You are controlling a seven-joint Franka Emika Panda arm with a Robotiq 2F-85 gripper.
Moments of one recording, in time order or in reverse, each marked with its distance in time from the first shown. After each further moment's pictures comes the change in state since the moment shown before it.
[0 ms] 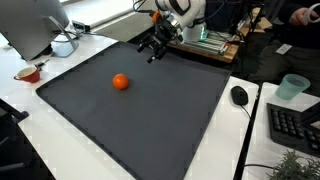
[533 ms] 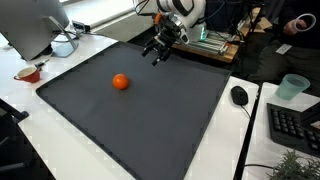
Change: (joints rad) arm 0.022 0.020 0.032 0.023 0.009 0.032 0.125
